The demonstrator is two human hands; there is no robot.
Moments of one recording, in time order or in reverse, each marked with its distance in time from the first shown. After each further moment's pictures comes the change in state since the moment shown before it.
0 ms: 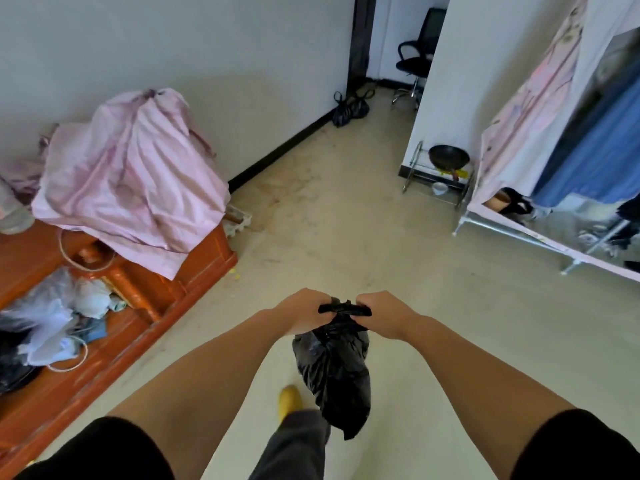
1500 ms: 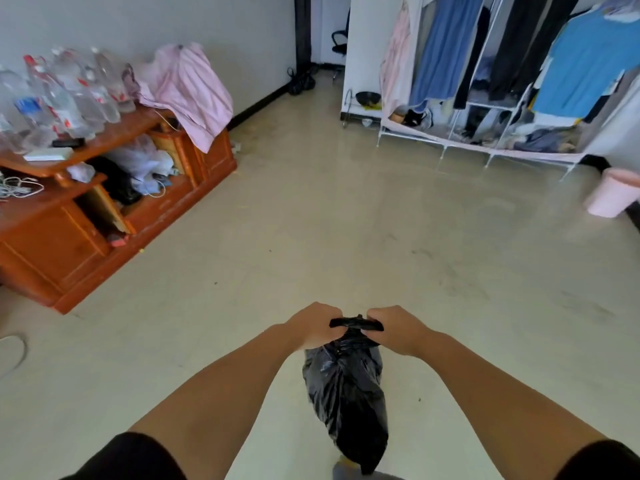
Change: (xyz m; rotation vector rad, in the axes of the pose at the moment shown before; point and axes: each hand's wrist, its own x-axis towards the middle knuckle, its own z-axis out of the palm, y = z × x) left_hand -0.988 0.294 0.621 -0.001 -0.080 0.159; right_hand -1.047 -0.284 0.596 0.114 0.073 0.157
